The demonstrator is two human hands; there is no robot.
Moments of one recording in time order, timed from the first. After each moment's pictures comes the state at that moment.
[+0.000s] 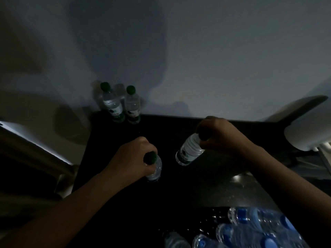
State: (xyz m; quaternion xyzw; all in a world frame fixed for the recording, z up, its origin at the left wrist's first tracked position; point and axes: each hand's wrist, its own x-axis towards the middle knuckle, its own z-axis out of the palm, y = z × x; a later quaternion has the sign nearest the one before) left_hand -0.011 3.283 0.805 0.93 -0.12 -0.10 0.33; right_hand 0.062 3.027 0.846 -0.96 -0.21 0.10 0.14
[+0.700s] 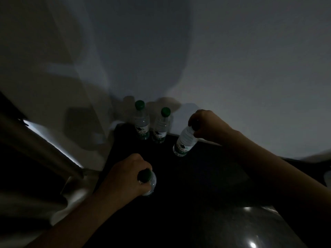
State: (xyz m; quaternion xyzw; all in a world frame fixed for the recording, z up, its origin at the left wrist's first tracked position) left_hand 0.023 3.381 0.768 0.93 -0.02 -0.09 0.36; right_hand 0.209 3.164 0.819 -0.96 -0.26 0.12 0.07
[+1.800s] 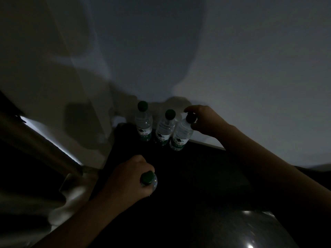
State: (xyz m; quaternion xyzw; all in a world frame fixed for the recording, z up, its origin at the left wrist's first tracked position) left_hand 0.043 3.382 0.759 0.93 -0.02 -0.09 0.35; right_hand 0.245 3.192 0.807 -0.96 -0.23 0.12 0.13
